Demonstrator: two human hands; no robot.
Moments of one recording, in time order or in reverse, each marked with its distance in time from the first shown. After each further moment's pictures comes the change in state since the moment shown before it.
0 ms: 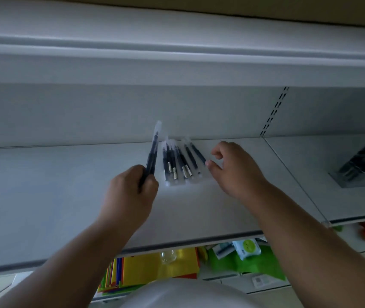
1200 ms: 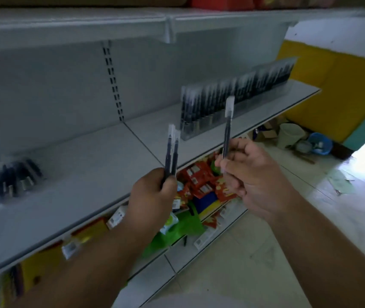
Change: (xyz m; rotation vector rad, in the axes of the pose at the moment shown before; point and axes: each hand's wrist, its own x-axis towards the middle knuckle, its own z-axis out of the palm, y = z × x) left_hand -0.123 0.204 0.175 -0.424 -0.464 0.214; right_hand -0.233 0.144 -0.168 1.254 0.400 0.472
